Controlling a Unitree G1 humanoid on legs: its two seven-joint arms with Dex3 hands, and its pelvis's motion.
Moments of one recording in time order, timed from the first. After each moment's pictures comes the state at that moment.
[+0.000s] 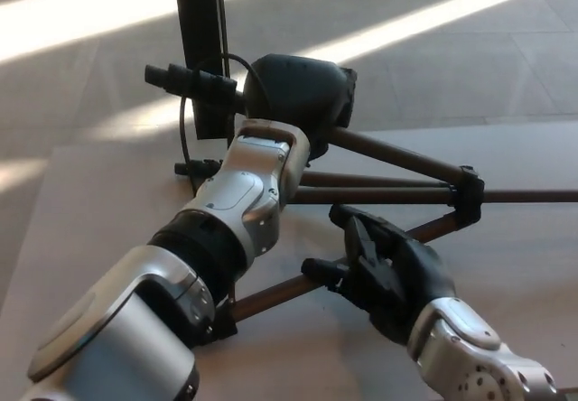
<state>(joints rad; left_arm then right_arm) -1.16 0.11 -0.63 0.98 0.76 0.19 0.24 -0.38 0.13 0.00 0.09 0.40 0.64 -0.16</state>
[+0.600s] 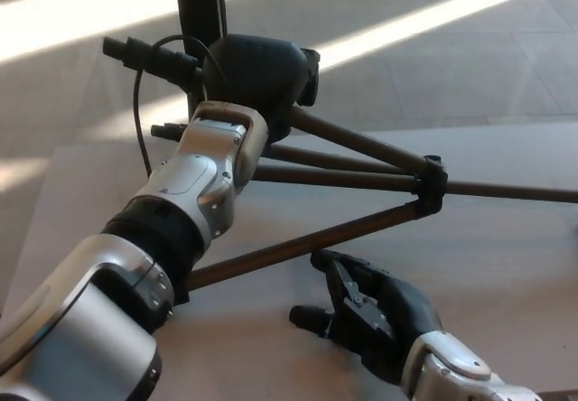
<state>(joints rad) -1.16 0.23 -0.62 0.97 0.77 0.11 0.24 -0.23 0.08 0.09 0.05 0.40 0.66 -0.12</state>
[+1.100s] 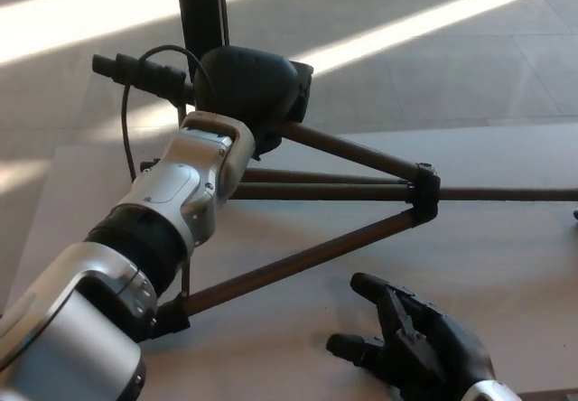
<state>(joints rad) -1.13 0.26 -0.64 0.97 0.79 0.04 0.25 -0.11 0.06 -0.04 -0.01 0.44 0.58 -0.03</state>
